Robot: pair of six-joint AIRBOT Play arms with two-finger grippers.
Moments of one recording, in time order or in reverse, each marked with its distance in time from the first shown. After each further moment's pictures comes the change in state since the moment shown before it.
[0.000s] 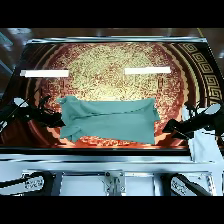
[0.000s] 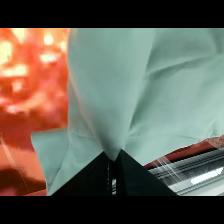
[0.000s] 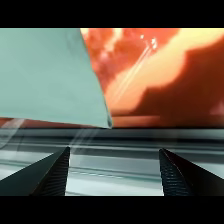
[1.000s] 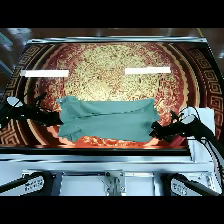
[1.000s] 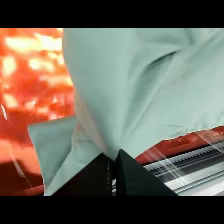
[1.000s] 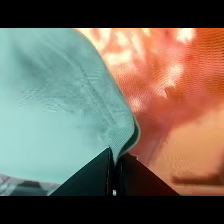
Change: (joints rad) left arm 0.005 0.086 0.008 0.001 -0.016 0.033; right arm 0.188 -0.092 -0.208 0.285 -0.405 0.096
